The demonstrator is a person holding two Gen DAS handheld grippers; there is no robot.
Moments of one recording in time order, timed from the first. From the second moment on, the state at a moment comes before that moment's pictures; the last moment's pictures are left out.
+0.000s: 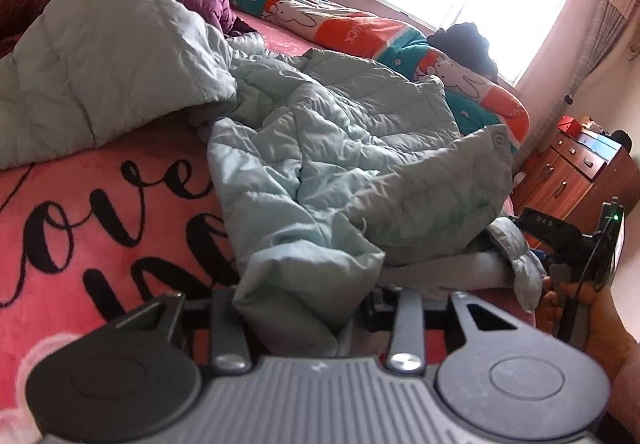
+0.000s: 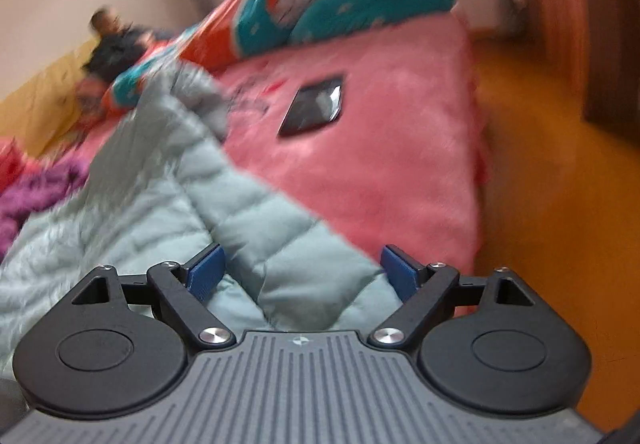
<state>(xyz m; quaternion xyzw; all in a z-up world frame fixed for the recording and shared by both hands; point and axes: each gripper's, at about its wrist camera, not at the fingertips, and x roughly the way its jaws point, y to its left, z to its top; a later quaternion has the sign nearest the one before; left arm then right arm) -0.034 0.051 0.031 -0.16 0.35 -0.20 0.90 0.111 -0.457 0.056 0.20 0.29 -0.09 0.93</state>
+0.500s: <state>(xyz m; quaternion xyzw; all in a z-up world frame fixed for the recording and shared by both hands) -0.044 0.051 0.046 -0.14 0.34 -0.19 0.91 0.091 -0.430 0.071 0.16 0.32 -0.08 0.93</state>
